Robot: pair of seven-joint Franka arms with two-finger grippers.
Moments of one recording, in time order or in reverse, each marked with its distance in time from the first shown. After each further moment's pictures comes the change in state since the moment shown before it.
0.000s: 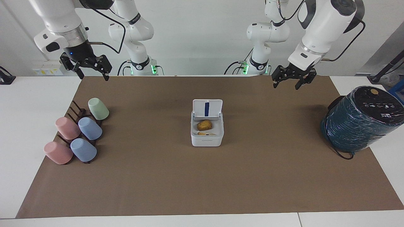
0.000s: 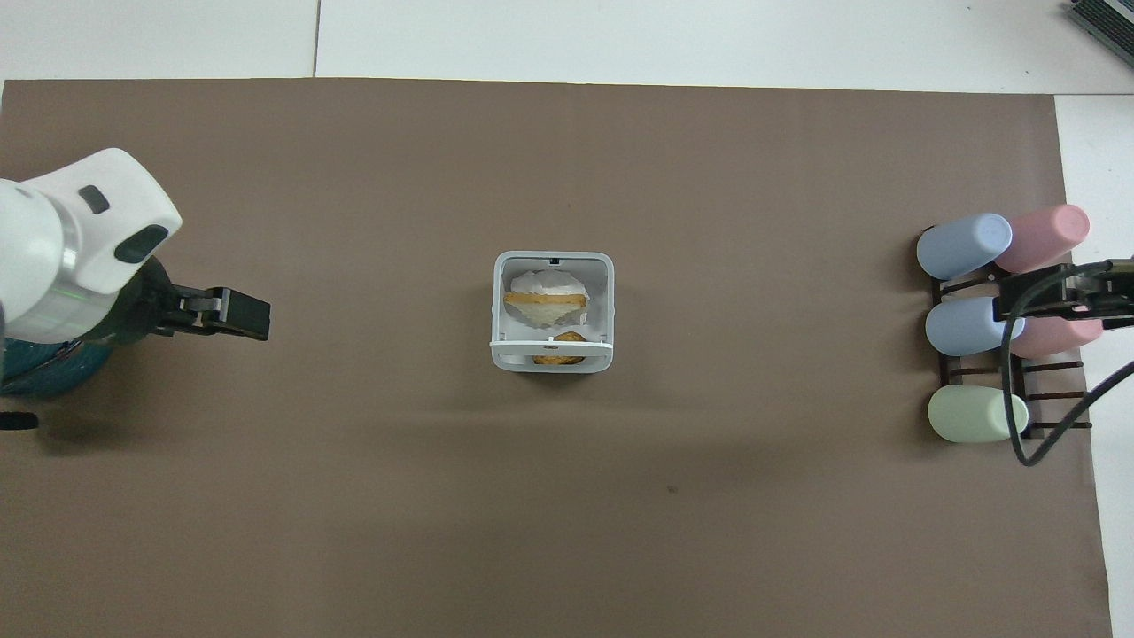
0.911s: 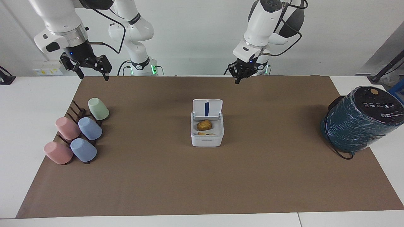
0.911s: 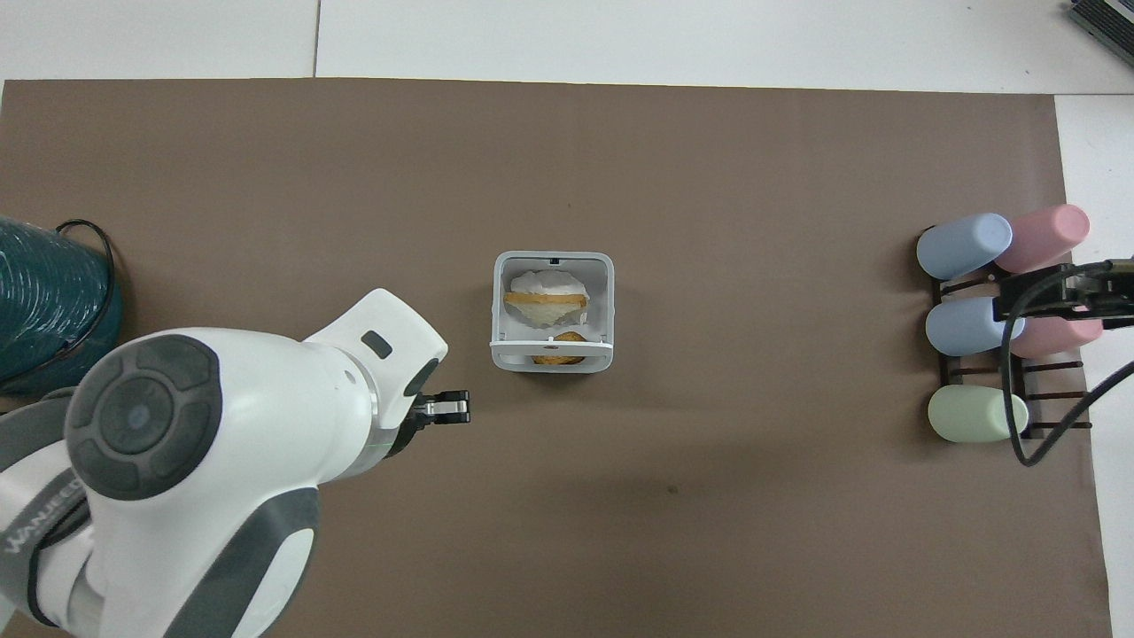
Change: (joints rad) left arm -0.334 -0.114 -0.005 -0.267 -0.068 0.307 -0.424; right arm 0.000 0.000 0.000 0.000 0.000 0.000 0.000
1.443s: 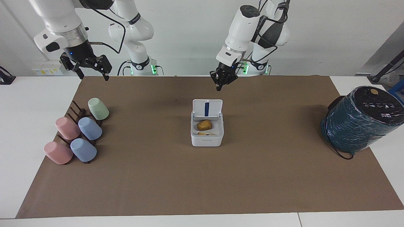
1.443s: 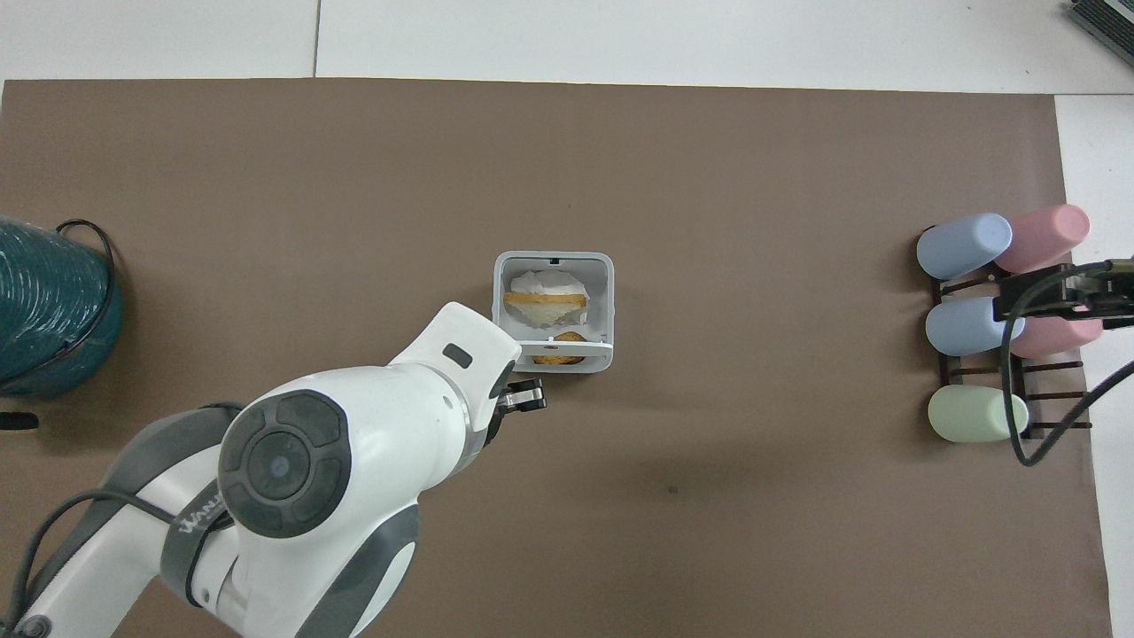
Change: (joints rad) left arm -0.097 0.077 0.001 -0.055 -0.011 0.277 -0.191; right arm 0.000 0.000 0.000 0.000 0.000 0.000 0.000
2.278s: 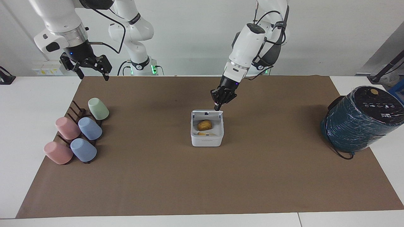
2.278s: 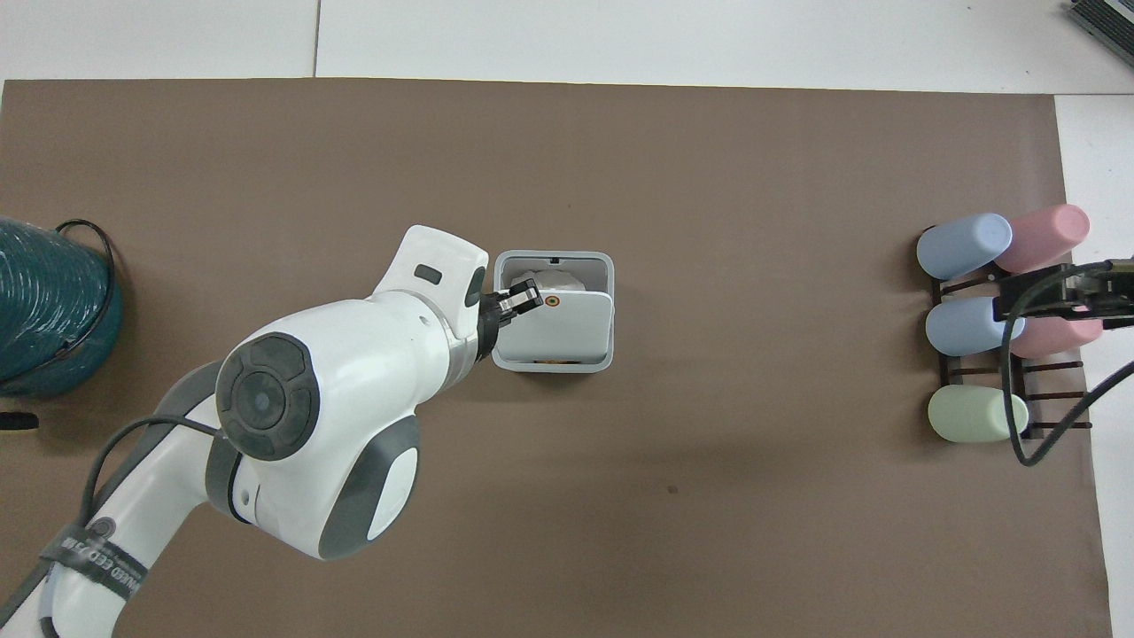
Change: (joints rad) left arm 0.049 0.135 0.025 0.042 -0.068 0.306 -0.047; right arm 0.000 0.000 0.000 0.000 0.000 0.000 0.000
